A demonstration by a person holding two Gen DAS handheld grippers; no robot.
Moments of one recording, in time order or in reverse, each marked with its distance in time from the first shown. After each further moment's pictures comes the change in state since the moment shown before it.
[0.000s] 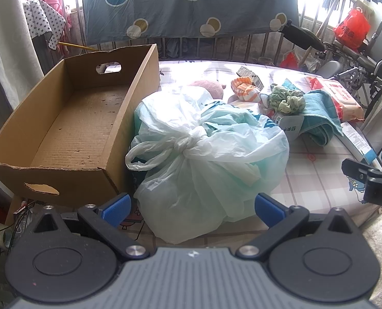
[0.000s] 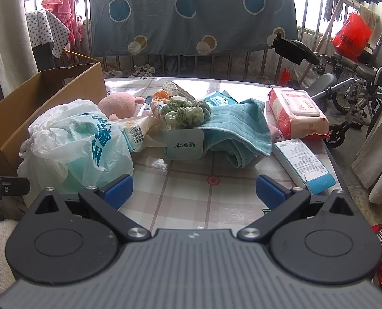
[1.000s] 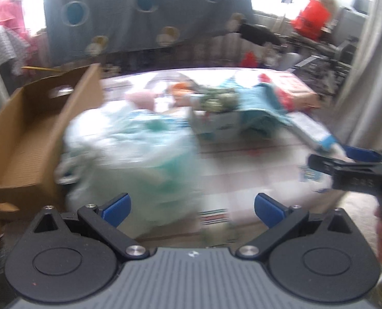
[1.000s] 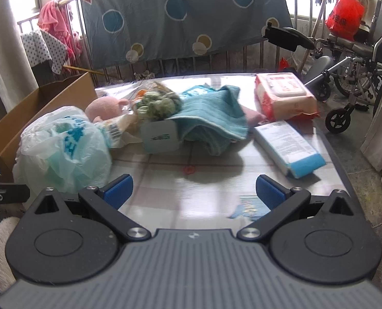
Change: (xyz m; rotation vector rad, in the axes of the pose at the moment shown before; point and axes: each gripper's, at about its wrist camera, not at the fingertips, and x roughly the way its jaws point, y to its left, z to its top) left arm -0.013 -0.090 -0.007 0.134 -0.043 -0.139; right arm 0.003 -0.094 -0.033 0.122 -0.026 0.083
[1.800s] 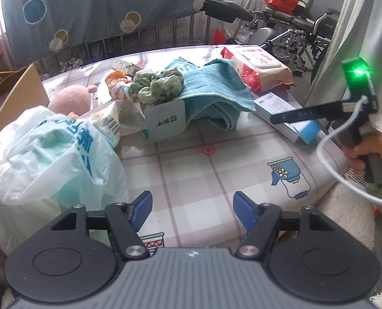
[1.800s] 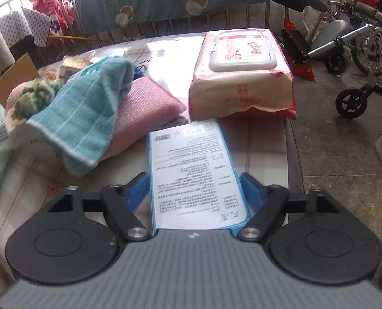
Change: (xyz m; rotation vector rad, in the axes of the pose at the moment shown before) left arm 0.072 -0.058 0.018 0.066 0.088 -0.064; right arm 0.163 -0.156 0.048 -0.023 0.236 0.074
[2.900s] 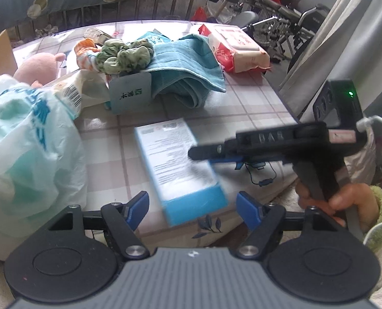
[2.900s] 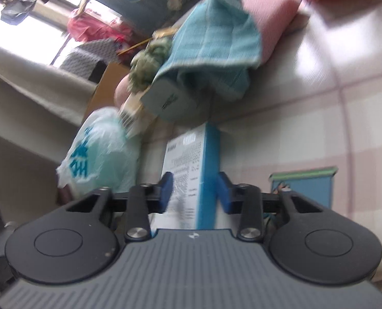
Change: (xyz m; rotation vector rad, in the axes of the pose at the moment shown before) left arm 0.020 -0.015 0.006 -0.055 0.121 -0.152; right arm 0.006 0.063 -0.052 0.386 0.186 0.615
